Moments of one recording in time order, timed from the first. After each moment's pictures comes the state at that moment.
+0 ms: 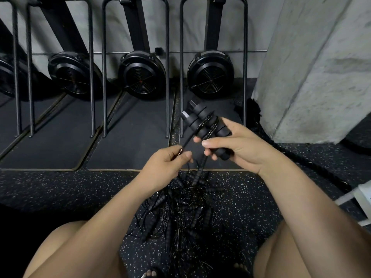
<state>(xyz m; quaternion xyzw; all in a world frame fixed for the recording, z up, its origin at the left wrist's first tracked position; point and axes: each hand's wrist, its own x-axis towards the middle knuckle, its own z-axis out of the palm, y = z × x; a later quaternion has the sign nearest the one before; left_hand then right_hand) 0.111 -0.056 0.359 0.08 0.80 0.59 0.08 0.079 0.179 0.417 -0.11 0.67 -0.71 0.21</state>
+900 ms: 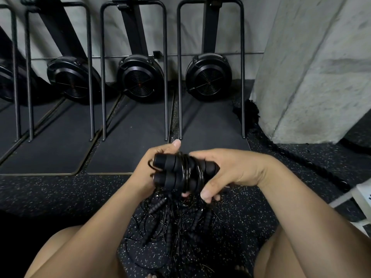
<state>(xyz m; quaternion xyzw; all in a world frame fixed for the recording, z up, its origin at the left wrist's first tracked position) 0.108 -0.062 0.363 0.04 0.68 0.73 0.08 0.100 0.174 0.426 -0.30 0.65 -0.54 0.44</state>
